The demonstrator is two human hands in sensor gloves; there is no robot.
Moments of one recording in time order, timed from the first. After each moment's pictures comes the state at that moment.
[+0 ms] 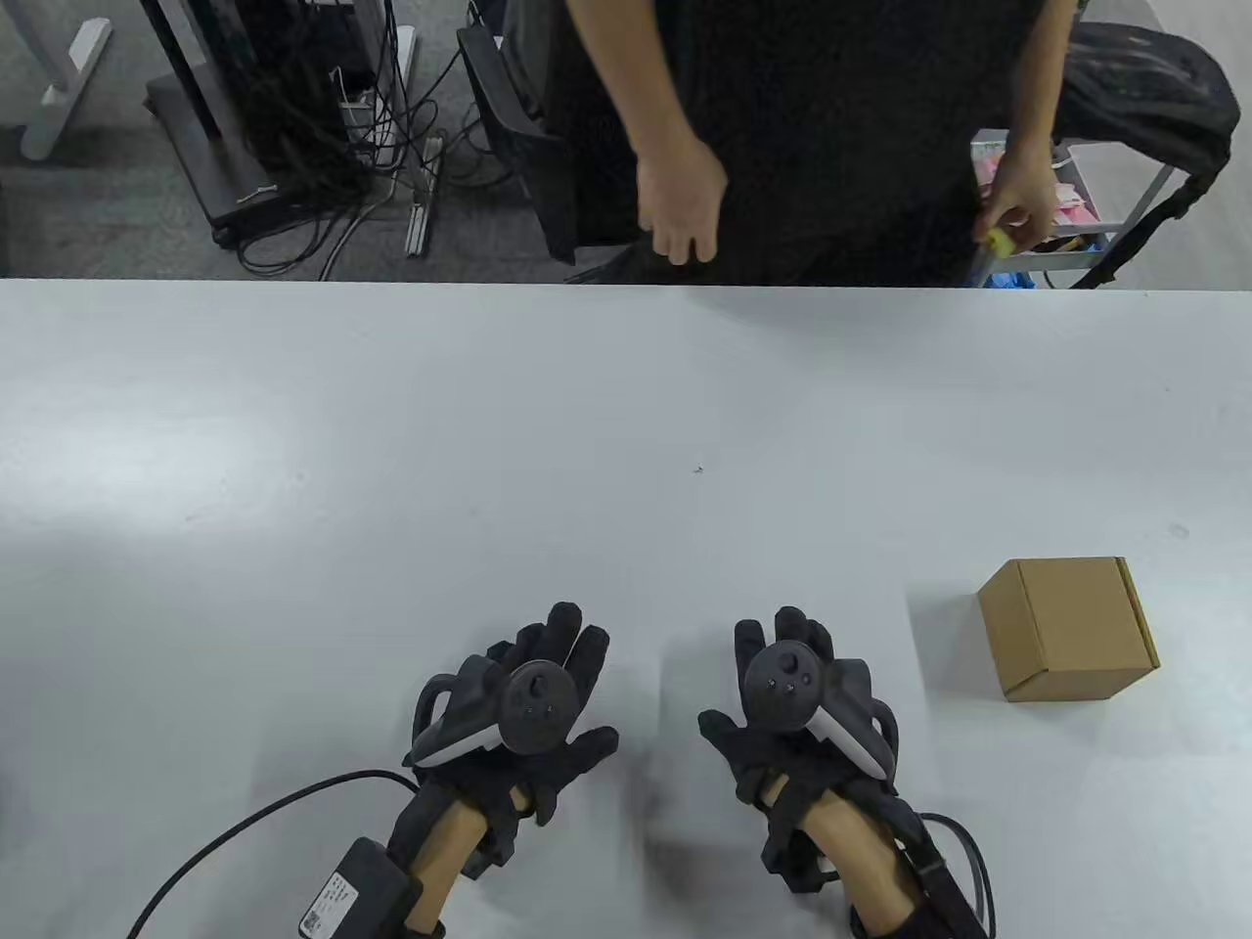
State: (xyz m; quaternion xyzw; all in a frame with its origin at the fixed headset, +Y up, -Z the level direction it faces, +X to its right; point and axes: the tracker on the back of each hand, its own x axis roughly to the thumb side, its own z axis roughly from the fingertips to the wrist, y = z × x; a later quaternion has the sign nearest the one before) left_hand -0.124 -0.743 -0.191 -0.17 -0.23 0.12 0.95; right_hand 0.131 -0.751 -0.191 0.03 0.21 0.96 0.18
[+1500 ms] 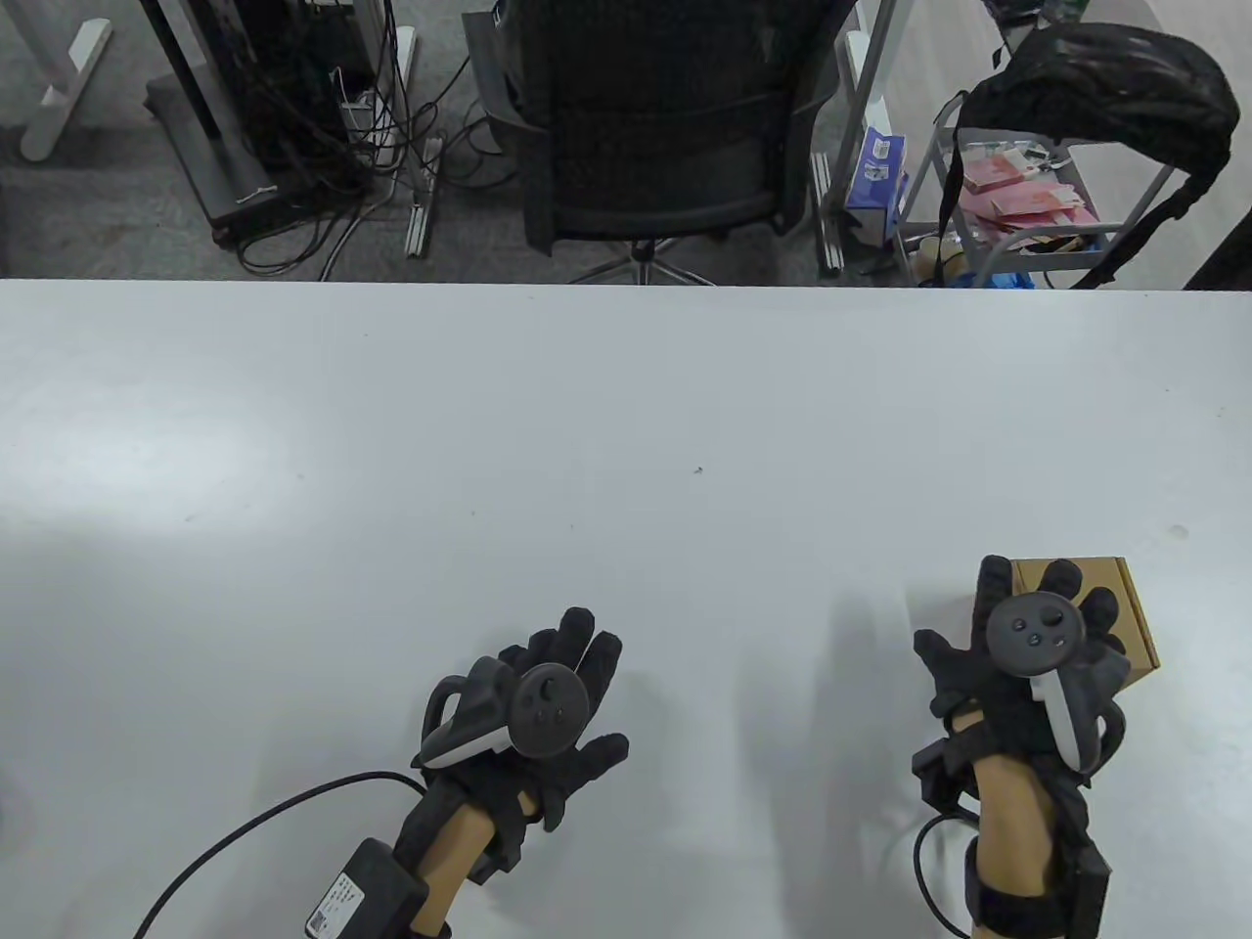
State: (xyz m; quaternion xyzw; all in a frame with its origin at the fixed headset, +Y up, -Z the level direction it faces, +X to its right) left_hand -0.115 -0.744 -0.188 -0.18 -0.24 0.12 0.94; right_hand 0.308 -0.704 -0.210 -0.27 0.03 0.94 0.20
